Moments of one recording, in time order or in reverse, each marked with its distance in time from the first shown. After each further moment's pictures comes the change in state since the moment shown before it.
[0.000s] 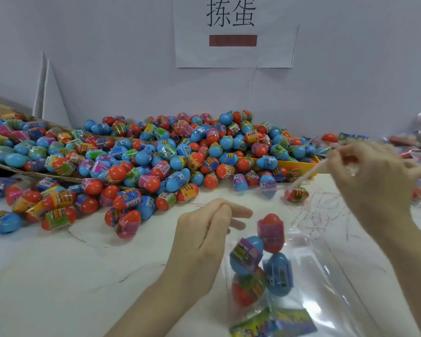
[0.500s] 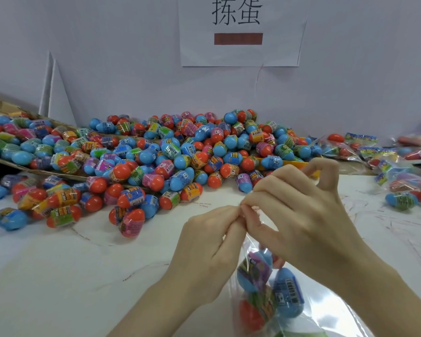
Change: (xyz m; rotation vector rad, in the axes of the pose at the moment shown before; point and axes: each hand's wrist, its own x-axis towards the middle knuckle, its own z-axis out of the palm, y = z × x) left_hand -0.001 -0.005 -0.002 0.294 -0.083 0.174; right_hand -0.042 -0.060 -0.007 0.039 0.175 -0.925
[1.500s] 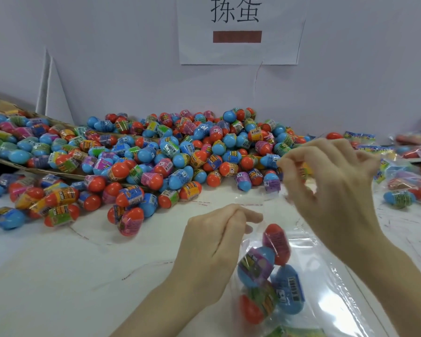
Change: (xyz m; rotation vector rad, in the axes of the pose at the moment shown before) left_hand -0.001 0.006 0.002 -0.165 0.000 -0.132; right_hand 0.001 0.017 0.002 0.107 0.008 0.486
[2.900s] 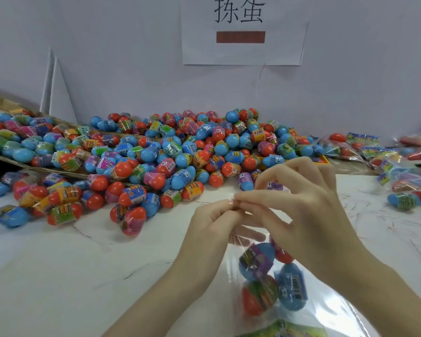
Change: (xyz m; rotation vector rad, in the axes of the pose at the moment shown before) left_hand 0.012 0.008 -0.003 -0.406 -0.044 -0.284; right_hand -0.010 -0.016 0.002 0.172 -0.203 -0.210
